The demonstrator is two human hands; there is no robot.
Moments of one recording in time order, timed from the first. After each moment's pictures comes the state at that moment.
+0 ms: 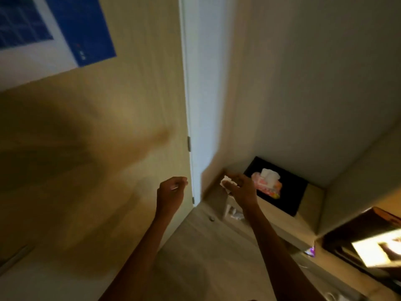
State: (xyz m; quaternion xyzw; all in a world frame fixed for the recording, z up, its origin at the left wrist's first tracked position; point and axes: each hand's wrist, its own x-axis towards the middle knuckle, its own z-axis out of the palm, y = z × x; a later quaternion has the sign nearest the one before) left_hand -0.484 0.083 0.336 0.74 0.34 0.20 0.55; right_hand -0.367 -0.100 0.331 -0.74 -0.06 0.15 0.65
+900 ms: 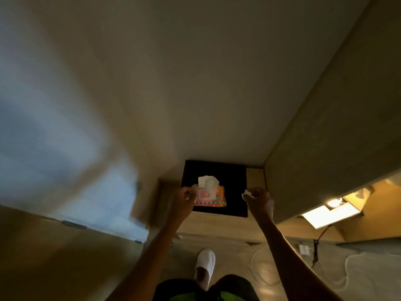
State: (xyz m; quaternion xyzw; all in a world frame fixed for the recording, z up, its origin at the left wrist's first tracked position) left_hand -0.082 -0.047 0.231 0.87 0.13 -0.10 0.46; right_hand -0.091 -0.292 0.229 -0.86 0.25 0.01 0.44
